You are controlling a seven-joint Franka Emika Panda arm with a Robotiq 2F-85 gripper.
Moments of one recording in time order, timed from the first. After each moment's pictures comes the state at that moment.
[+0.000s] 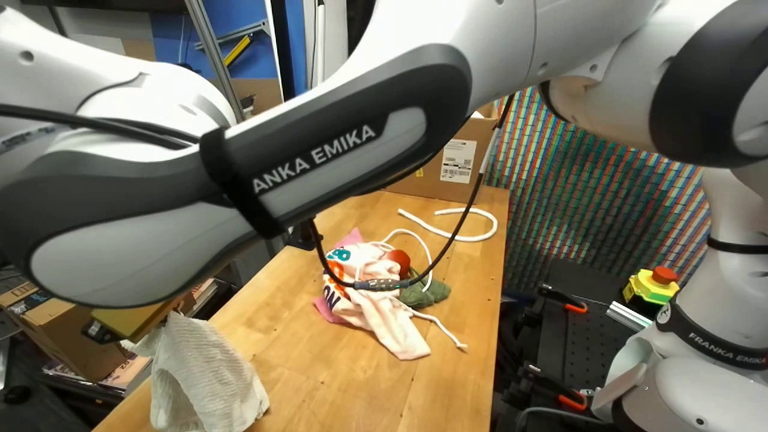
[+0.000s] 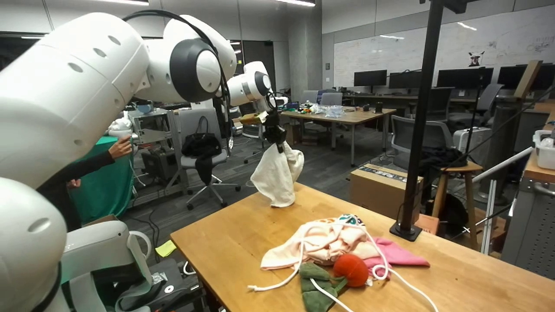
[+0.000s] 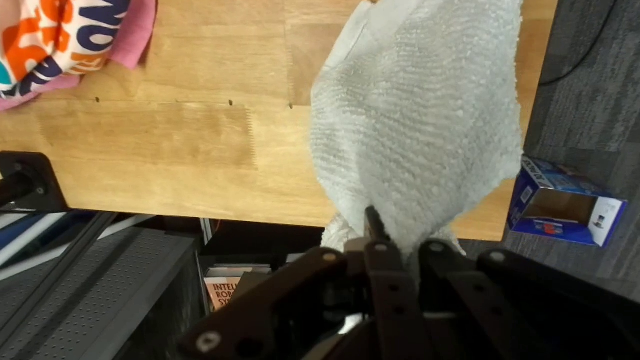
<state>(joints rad) 0.59 0.89 0.10 -1.00 -0.35 1.94 0.62</state>
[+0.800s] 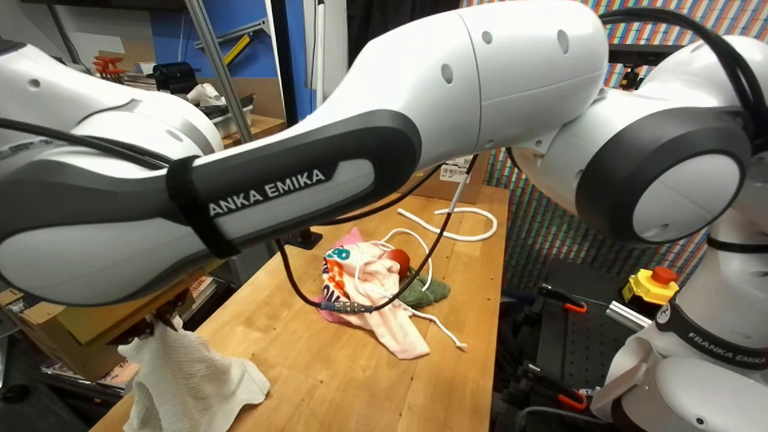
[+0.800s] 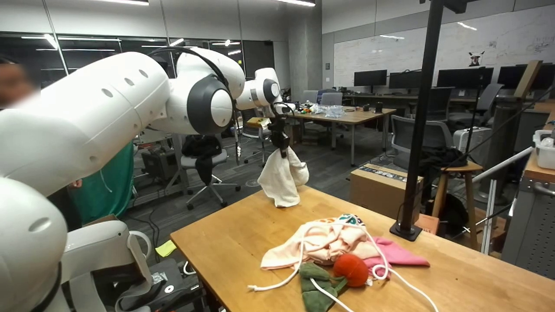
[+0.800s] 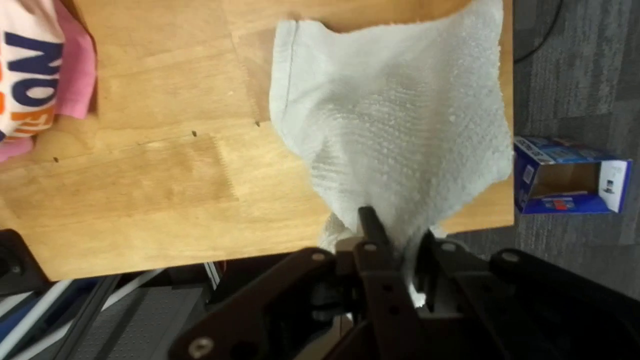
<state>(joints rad) 0.60 1.10 0.06 -0.67 -0.22 1.82 0.71</state>
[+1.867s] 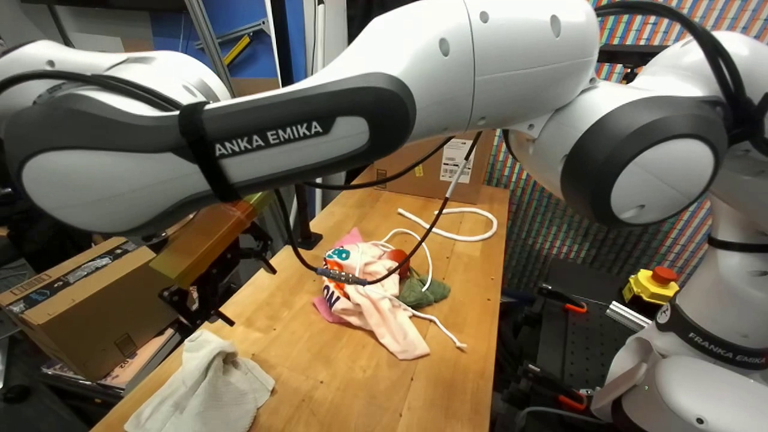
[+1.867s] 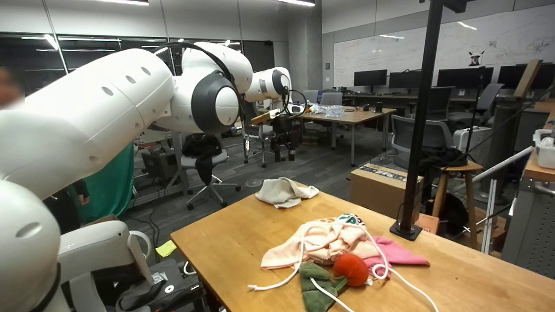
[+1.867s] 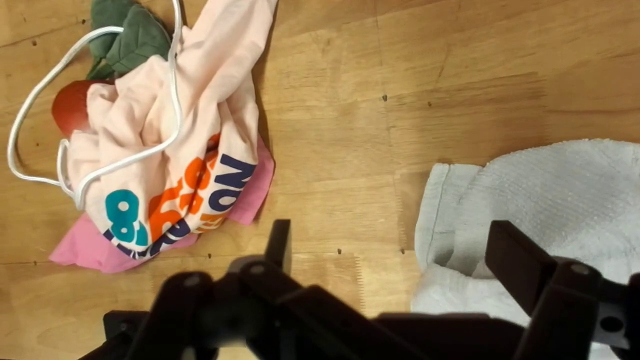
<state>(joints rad) 0.54 1.09 0.07 -0.63 -0.22 1.40 0.57</state>
